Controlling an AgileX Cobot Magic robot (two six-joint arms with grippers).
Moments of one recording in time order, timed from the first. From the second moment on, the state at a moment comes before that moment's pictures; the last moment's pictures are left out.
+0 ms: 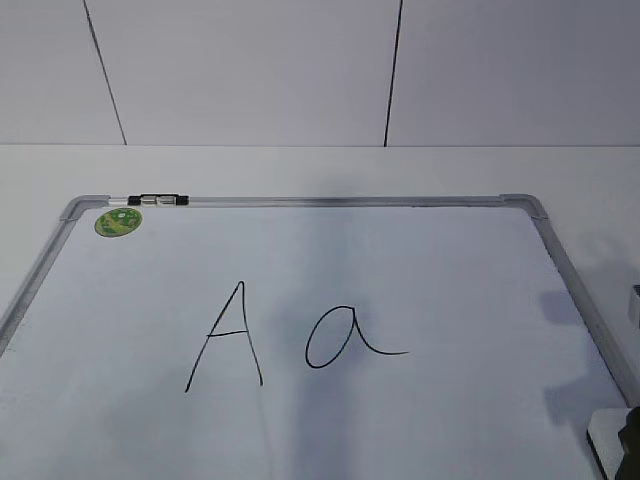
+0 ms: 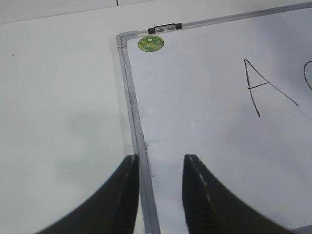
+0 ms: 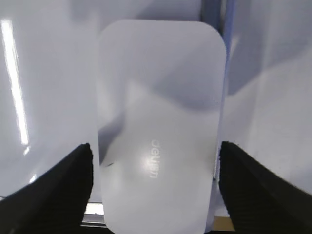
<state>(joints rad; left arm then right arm) 0.00 0.01 -0.51 -0.18 1.11 0.18 0.24 1.21 -0.55 0.02 0.93 0.14</state>
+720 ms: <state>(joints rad) 0.00 0.01 -0.51 -0.18 1.11 0.18 0.24 1.30 -0.55 0.02 0.90 0.13</state>
